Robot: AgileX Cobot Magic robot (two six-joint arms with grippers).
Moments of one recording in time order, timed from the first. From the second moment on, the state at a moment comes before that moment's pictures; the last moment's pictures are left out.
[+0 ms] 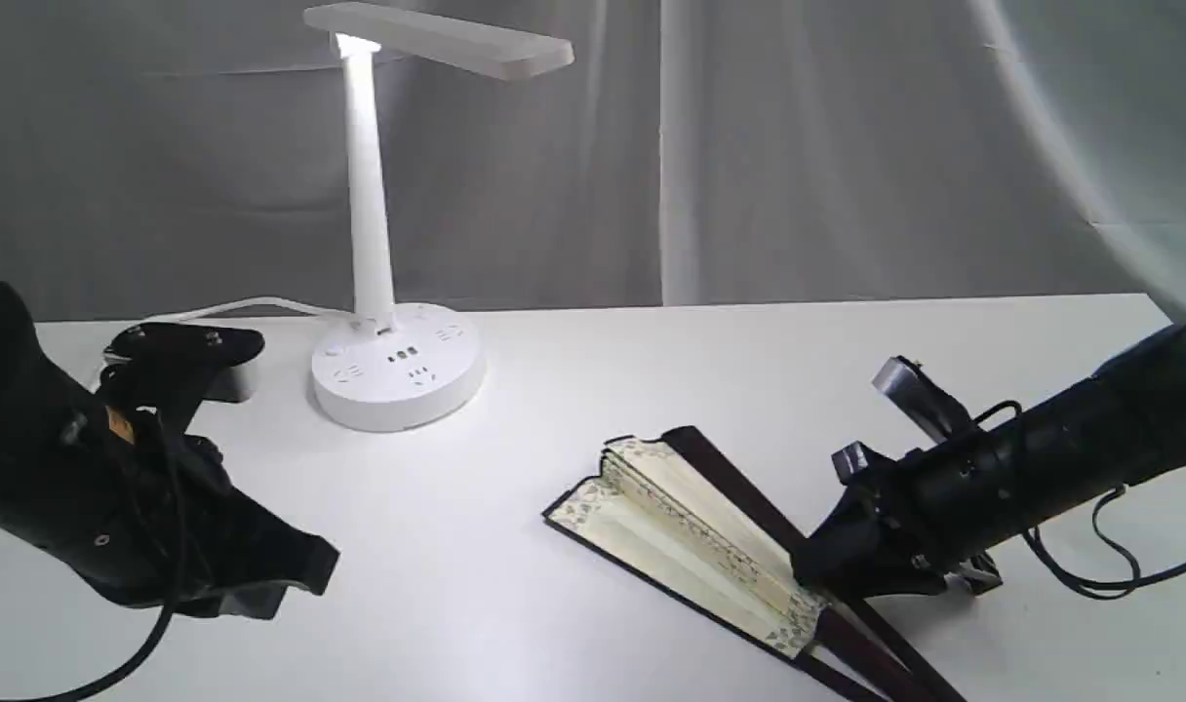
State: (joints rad) left arm -0.32 1.60 -0.95 -0.20 0.66 0.12; right arm -0.05 2.26 -1.35 1.03 1.07 -0.85
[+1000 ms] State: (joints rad) left arm -0.32 1.46 -0.95 -0.58 0.62 0.35; right arm -0.05 2.13 -1.34 1.34 1.21 -0.95
